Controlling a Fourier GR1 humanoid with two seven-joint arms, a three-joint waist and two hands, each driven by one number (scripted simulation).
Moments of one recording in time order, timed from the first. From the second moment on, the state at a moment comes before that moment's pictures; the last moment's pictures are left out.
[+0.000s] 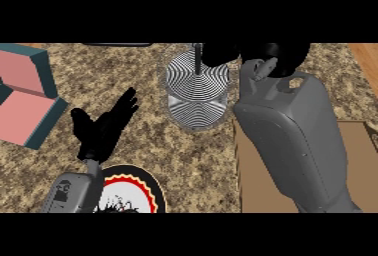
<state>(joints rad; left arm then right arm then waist) -0.22 0.08 -0.06 -1.45 0.09 -0.06 0.25 -1.05 0.00 0.11 -1.51 1.06 0.13 1.05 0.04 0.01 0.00</state>
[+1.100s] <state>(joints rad) -0.24 0.06 -0.08 -1.46 0.08 -0.08 0.25 -1.30 0.00 0.06 -0.76 0.58 -0.66 0.61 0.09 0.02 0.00</state>
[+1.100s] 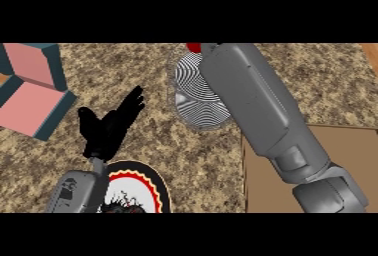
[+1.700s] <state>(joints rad) -0.22 0.08 -0.04 -1.44 0.09 -0.07 0.25 -1.38 -0.03 0.00 -0.64 0.59 -0.91 0.62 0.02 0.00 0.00</state>
